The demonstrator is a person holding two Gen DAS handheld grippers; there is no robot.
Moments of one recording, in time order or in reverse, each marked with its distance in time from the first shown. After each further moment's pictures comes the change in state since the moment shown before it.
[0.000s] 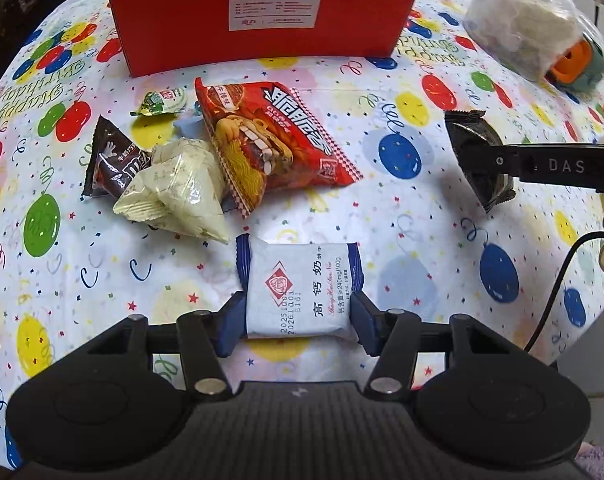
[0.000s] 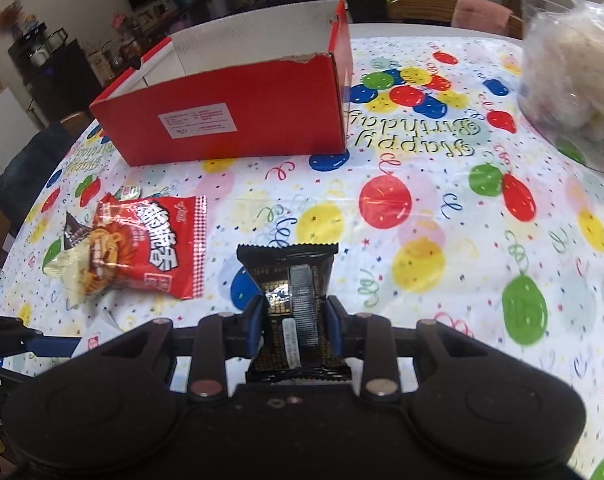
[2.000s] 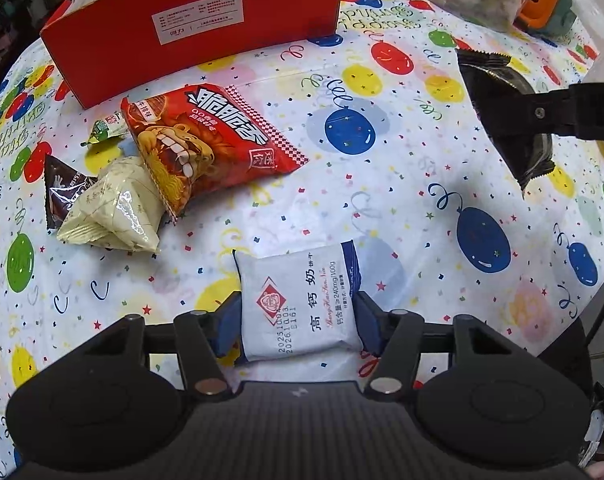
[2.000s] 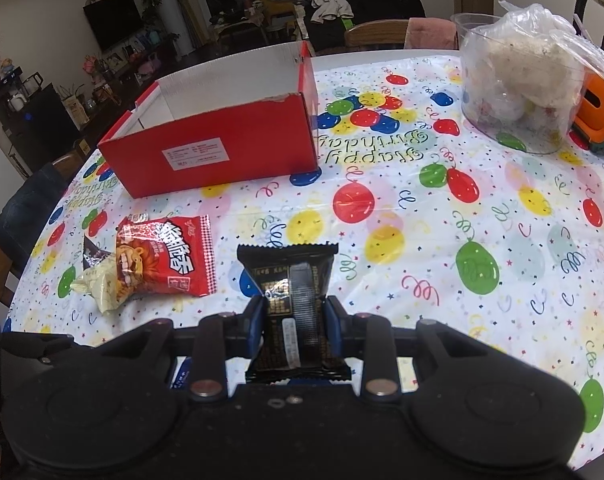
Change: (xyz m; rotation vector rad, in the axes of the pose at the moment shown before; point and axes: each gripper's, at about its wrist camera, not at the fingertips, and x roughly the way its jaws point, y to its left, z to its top) left arm 0.012 -0.042 -0.005 0.147 0.001 0.045; right arm -0.056 0.011 -0.025 0.100 -0.095 -0.060
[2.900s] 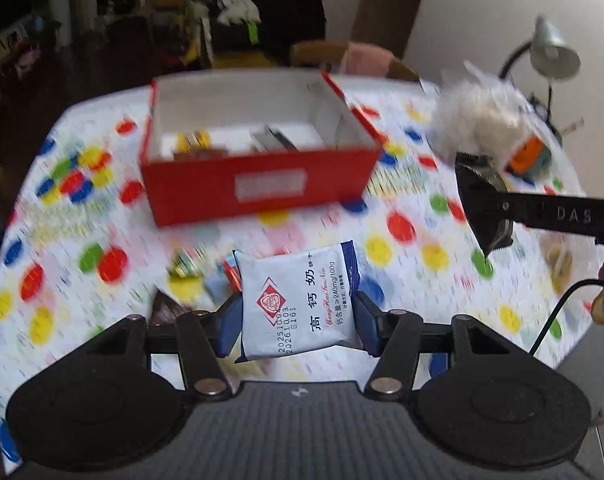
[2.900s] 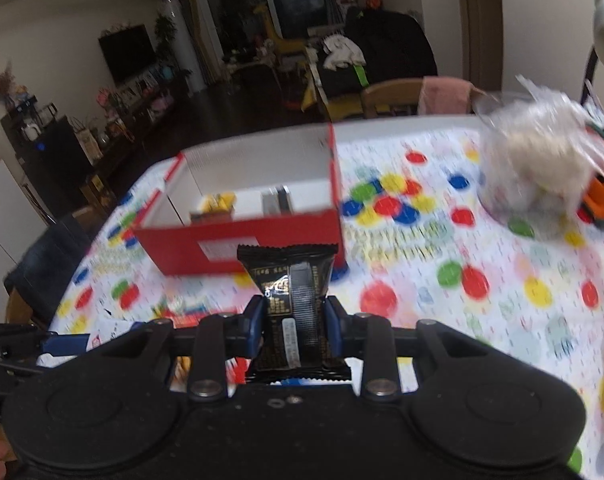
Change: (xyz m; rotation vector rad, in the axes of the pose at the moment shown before) left arm -0.116 0.075 0.058 -0.123 -0.282 -0.064; right arm -0.035 0.031 0.078 -0.020 -0.129 0.032
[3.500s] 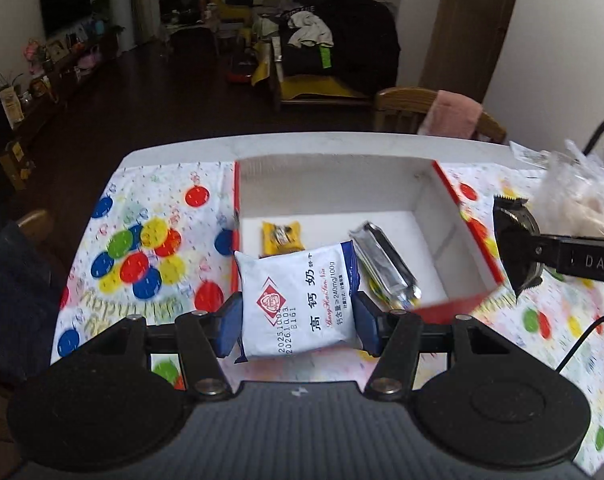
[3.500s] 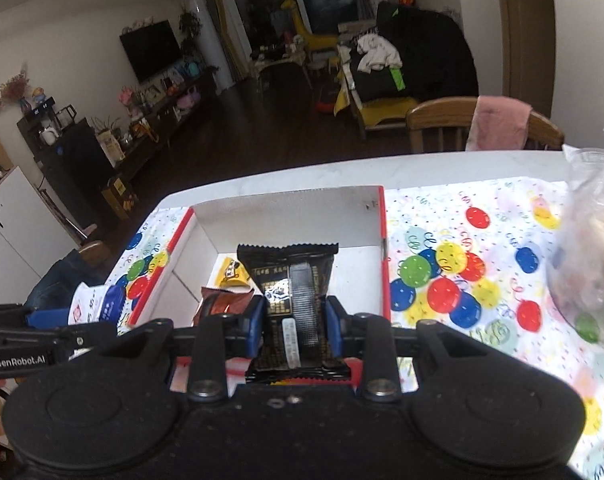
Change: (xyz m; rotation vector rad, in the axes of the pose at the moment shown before) left arm 0.055 0.067 0.134 -0.084 -0.025 0.183; right arm 0.108 0.004 0.119 -0.021 0.048 0.091
